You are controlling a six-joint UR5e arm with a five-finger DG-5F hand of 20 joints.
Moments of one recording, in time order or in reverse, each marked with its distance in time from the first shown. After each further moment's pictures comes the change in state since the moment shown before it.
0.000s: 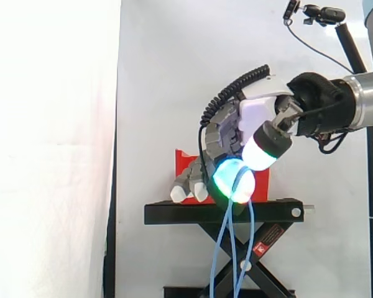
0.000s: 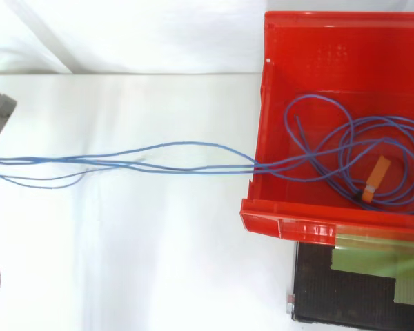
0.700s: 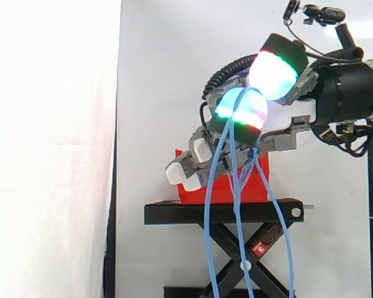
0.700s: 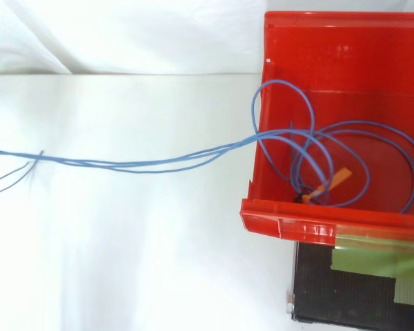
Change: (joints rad) arm 0.093 0.000 0.000 0.033 0.068 0.434
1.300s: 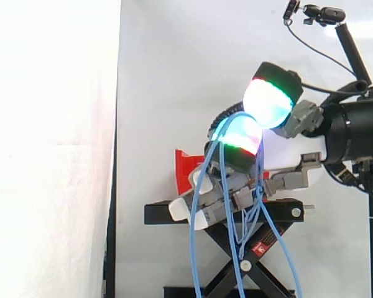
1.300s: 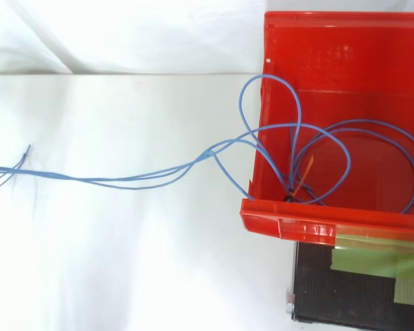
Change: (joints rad) arm 0.026 -0.001 -0.132 0.142 0.100 0.195
